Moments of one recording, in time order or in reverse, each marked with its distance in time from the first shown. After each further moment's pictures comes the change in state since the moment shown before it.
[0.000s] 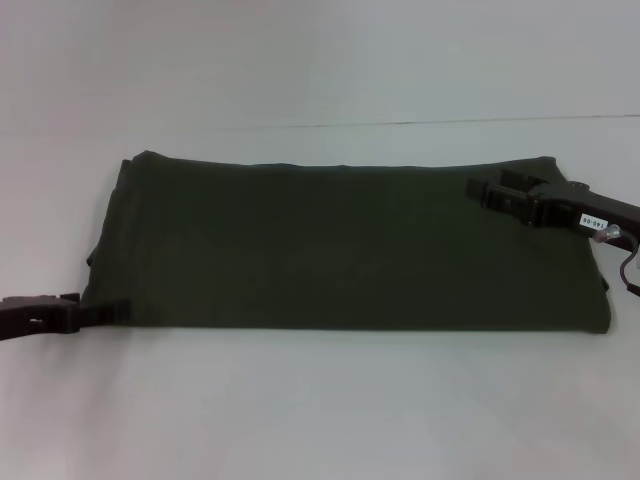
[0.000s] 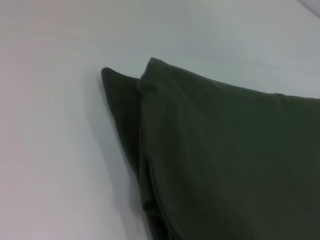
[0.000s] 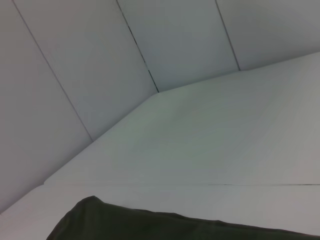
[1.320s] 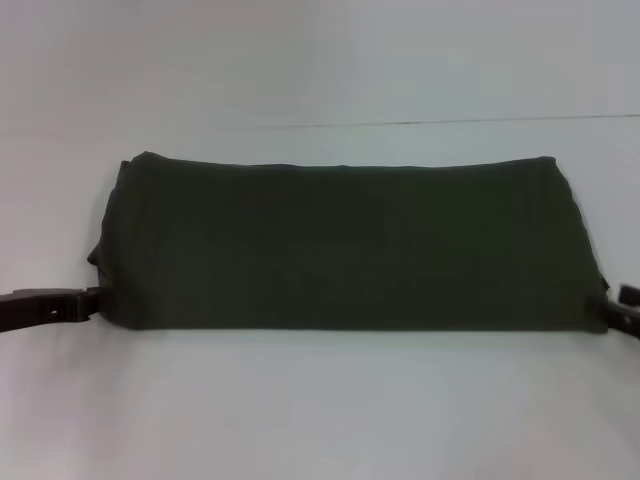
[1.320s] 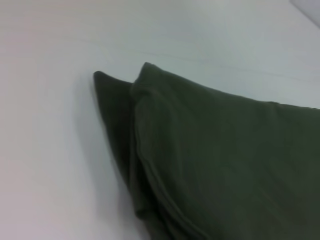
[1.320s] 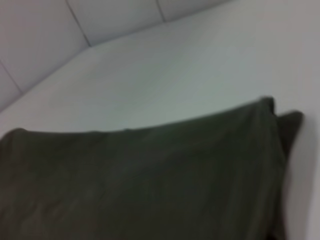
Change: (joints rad) left arm -0.008 -0.005 0.027 0.000 -0.026 -0.007 -0.050; right arm -0.267 -0.046 0.016 -0.061 -0.067 -0.059 -0.019
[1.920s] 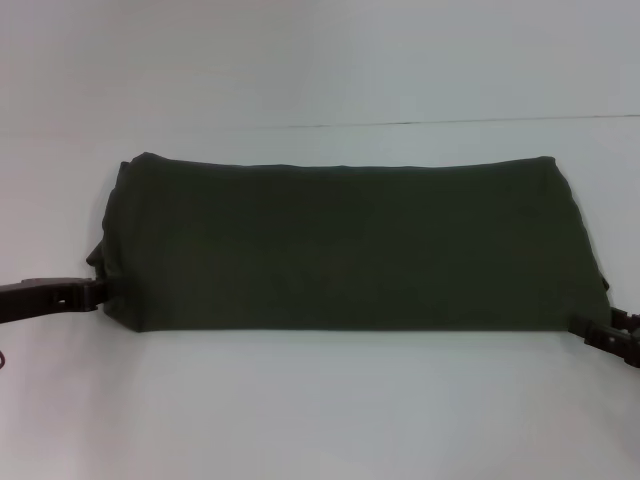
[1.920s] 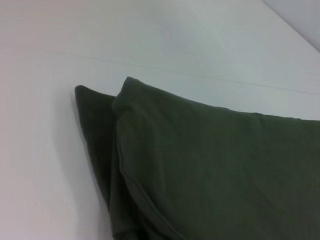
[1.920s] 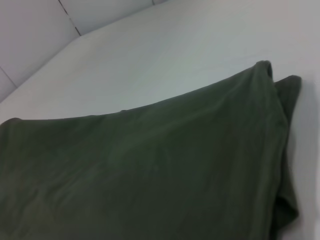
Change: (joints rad) left arm -0.011 0.000 0.001 0.002 -0.024 0.017 0.001; right arm -0.010 0.020 -0.010 0.037 -0.005 0.026 0.008
